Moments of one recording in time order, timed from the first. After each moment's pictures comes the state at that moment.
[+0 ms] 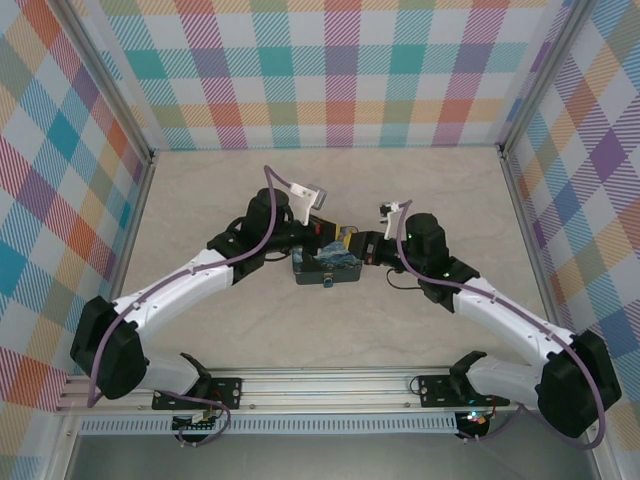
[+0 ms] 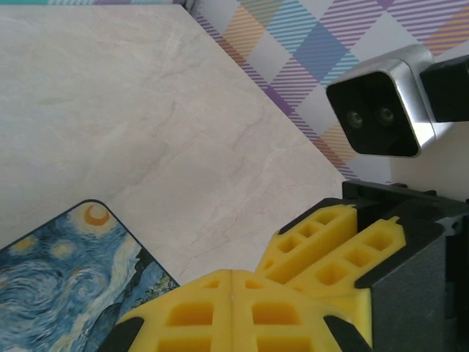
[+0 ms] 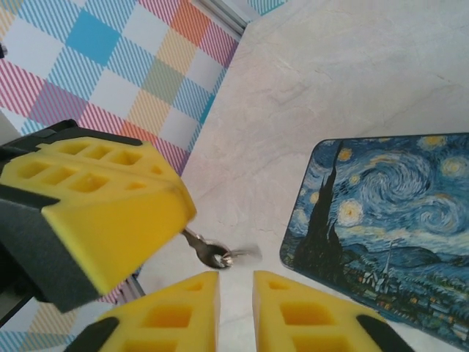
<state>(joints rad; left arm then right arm) -0.68 1.35 1.05 -0.11 0.36 -0.36 0.60 1.11 0.70 0.09 -0.42 0.75</state>
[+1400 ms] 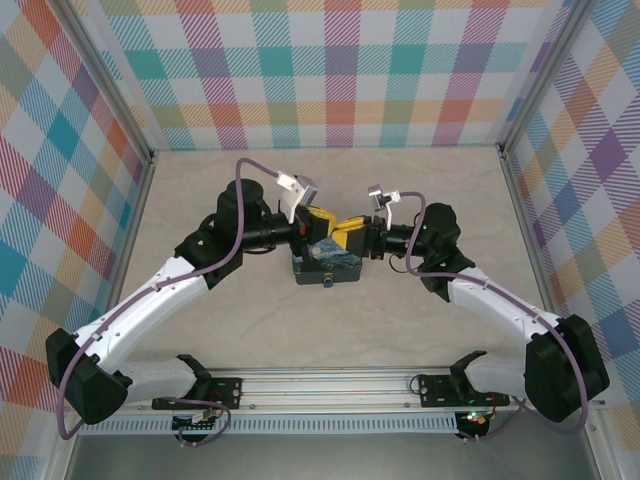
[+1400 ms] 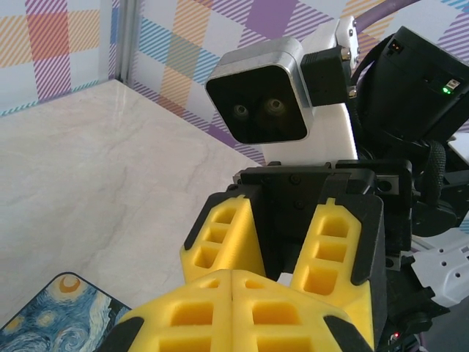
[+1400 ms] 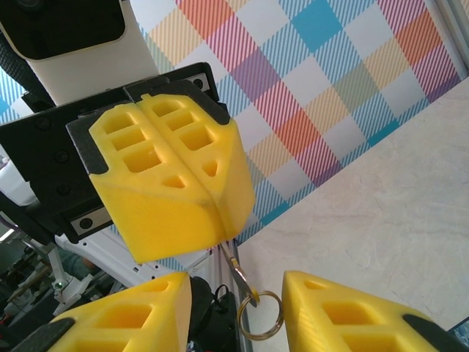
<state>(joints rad) -0.68 1.21 1.15 -0.21 0.49 -0.19 0.52 1.22 0.72 0.60 -0.94 0.72</state>
